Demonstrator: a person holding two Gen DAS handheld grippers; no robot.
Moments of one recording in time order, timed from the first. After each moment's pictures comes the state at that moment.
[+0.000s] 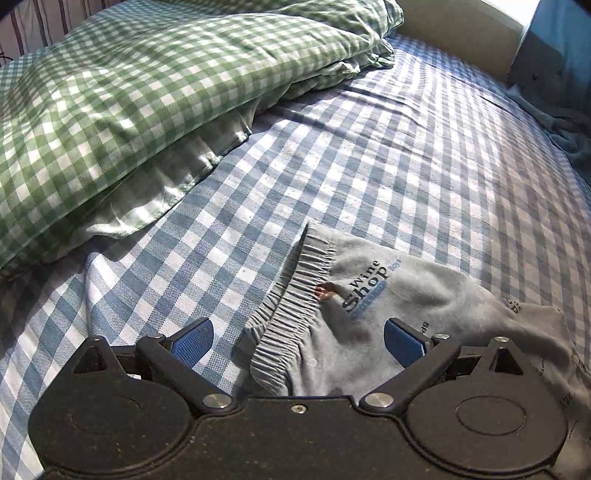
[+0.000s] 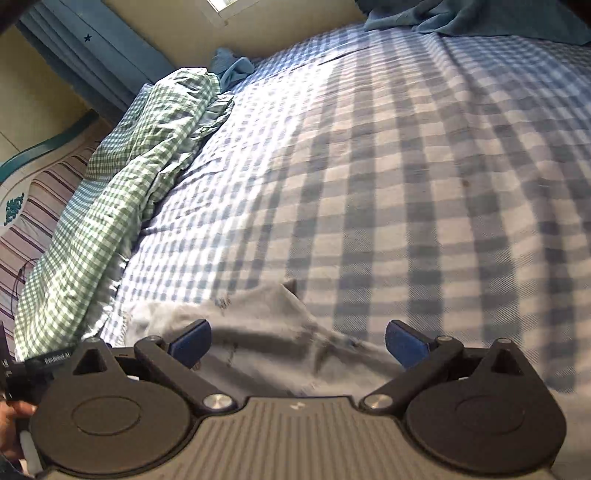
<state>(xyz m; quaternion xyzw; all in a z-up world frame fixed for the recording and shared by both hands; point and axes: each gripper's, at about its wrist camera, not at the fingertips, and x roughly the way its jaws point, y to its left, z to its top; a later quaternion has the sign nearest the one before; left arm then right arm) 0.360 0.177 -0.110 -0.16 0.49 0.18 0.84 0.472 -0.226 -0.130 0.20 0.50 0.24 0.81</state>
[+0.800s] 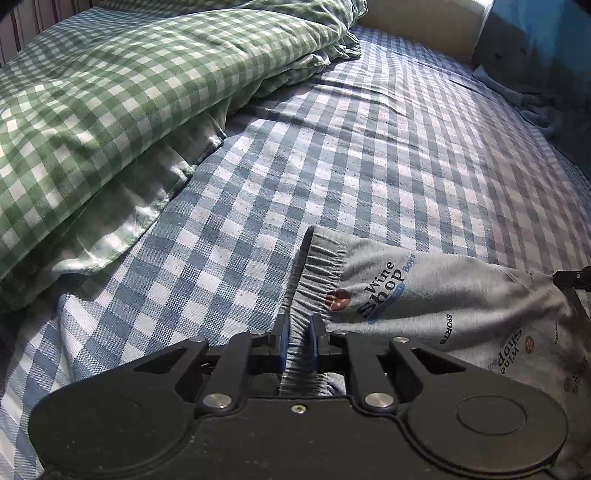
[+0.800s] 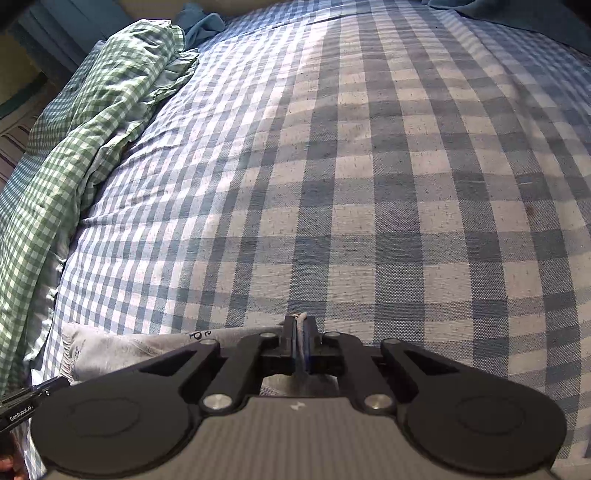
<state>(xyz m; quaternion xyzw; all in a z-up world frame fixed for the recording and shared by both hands) 0.370 0.198 -0.131 -0.12 0.48 0.11 0.86 0.519 -0.161 -0.165 0.12 0.54 0.16 0.82</state>
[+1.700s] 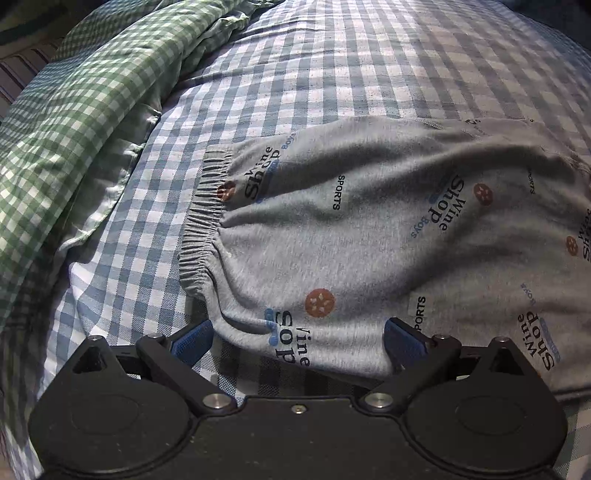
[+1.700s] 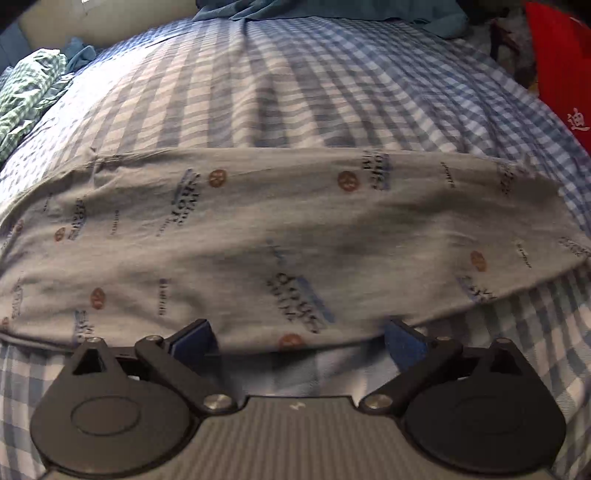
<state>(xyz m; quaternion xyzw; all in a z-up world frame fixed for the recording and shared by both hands) 0.340 0.069 -0.136 0.04 0.57 0.13 0.81 0.235 -0.334 -0.172 0.08 0.51 -0.07 0.85</state>
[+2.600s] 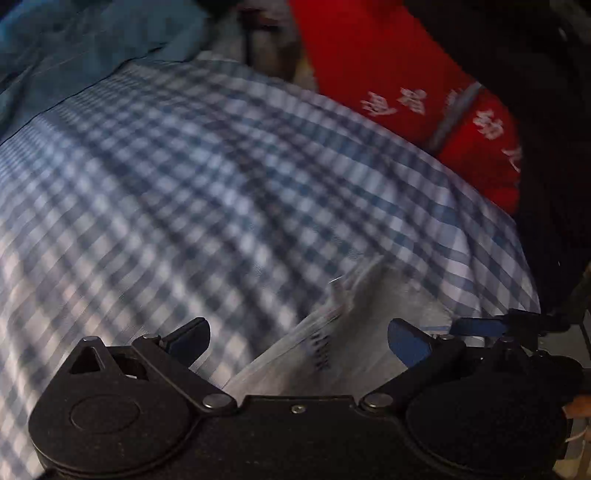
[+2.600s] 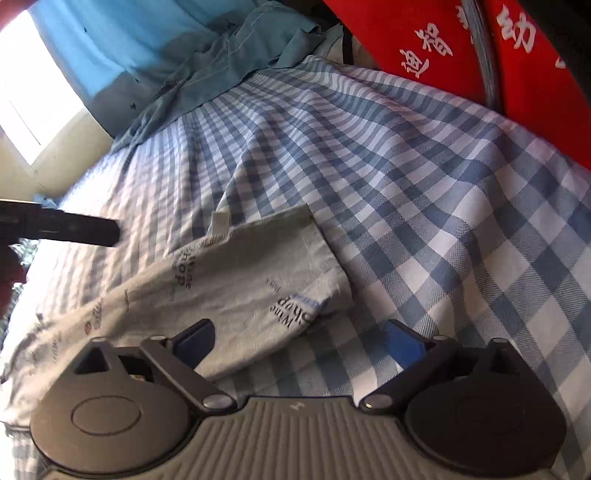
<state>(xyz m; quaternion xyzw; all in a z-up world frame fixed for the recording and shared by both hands) 0.428 -0.507 -0.107 0.17 0.47 -0.44 0.74 0.181 -0.638 -0.196 0.29 0.40 -0.06 0.87</state>
